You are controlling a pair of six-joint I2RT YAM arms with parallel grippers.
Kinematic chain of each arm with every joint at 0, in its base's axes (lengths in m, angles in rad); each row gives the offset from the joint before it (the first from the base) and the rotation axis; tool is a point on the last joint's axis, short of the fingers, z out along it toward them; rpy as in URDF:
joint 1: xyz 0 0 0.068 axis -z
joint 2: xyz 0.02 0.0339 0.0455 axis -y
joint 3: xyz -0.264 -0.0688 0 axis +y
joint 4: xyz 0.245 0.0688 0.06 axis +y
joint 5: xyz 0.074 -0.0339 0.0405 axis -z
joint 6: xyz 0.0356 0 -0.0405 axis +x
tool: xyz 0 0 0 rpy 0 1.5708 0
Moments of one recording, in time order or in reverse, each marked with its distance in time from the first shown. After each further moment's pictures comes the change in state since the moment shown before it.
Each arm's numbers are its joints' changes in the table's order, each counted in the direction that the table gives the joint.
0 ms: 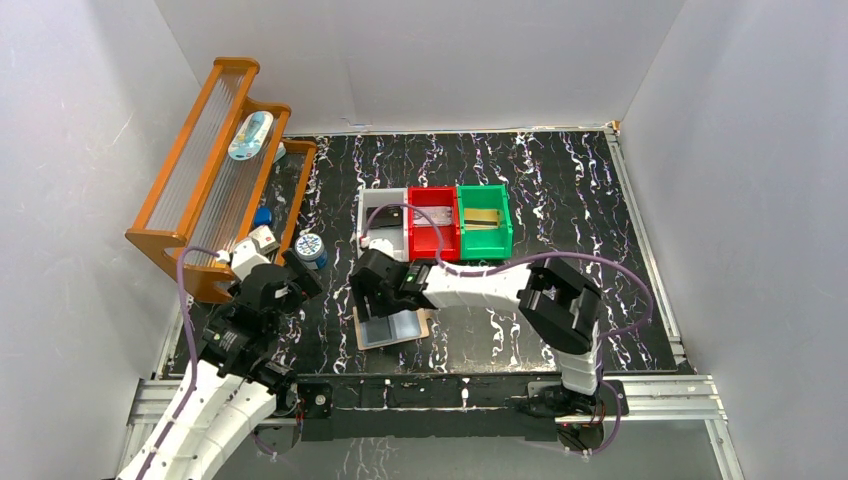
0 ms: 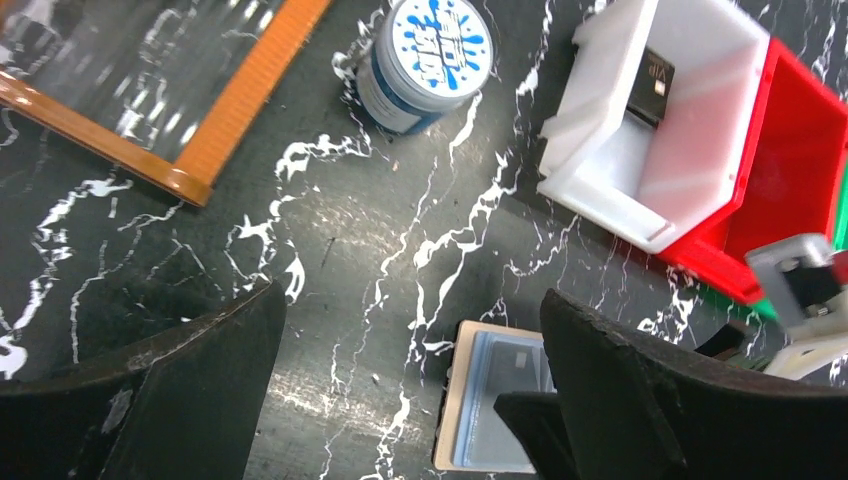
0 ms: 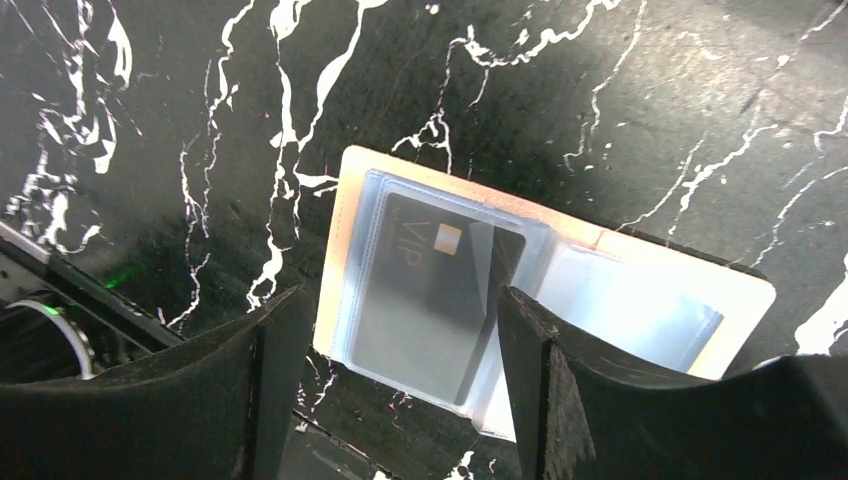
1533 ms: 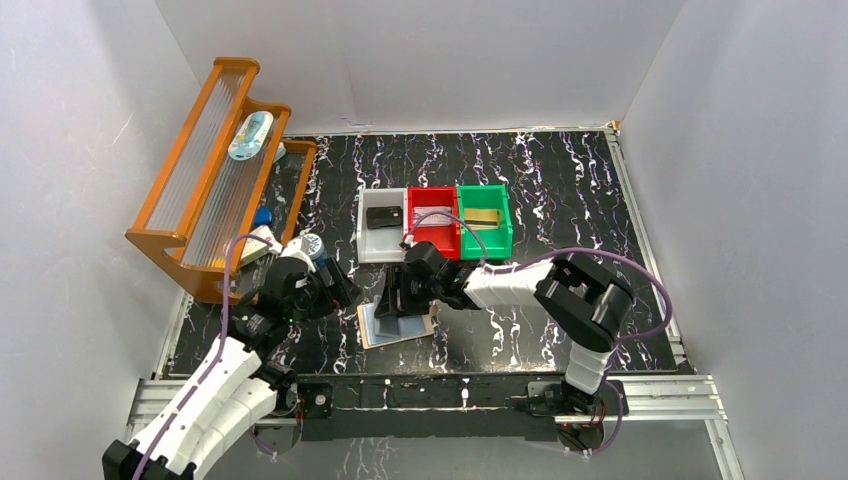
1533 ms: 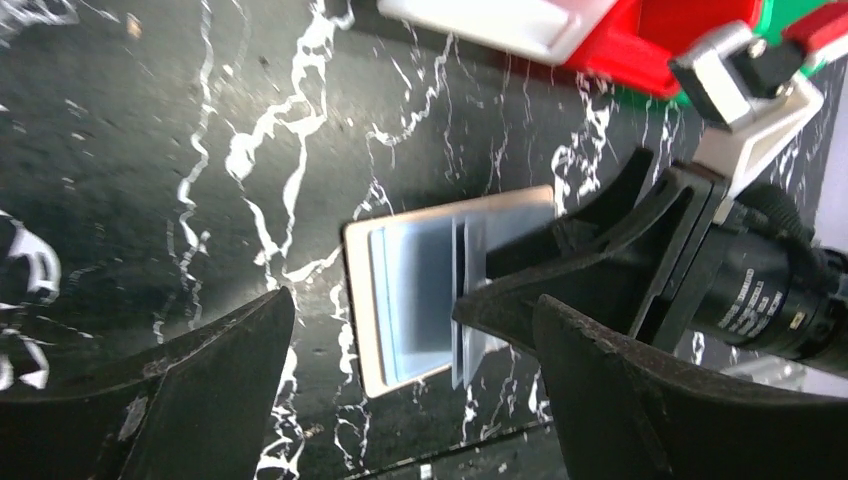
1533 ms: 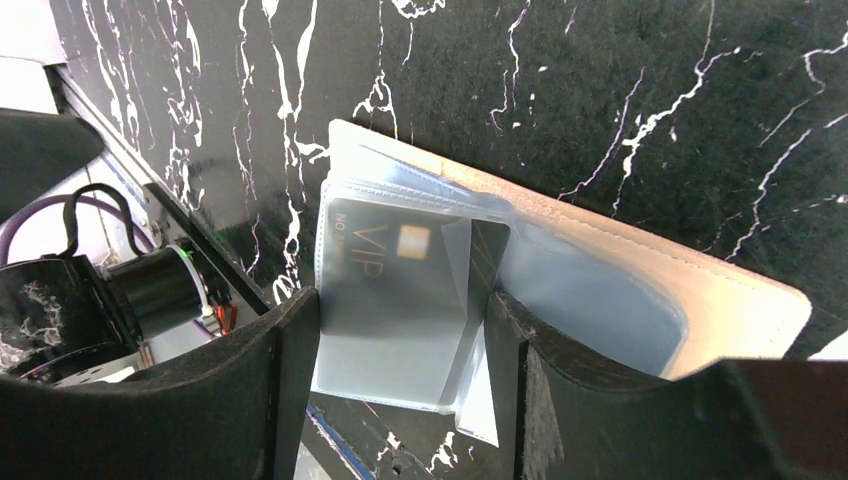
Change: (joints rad) left arm 0.000 -0.117 0.113 -0.217 0.433 0.051; right arm 0.167 0.111 0.387 -0.454 -0.350 0.143
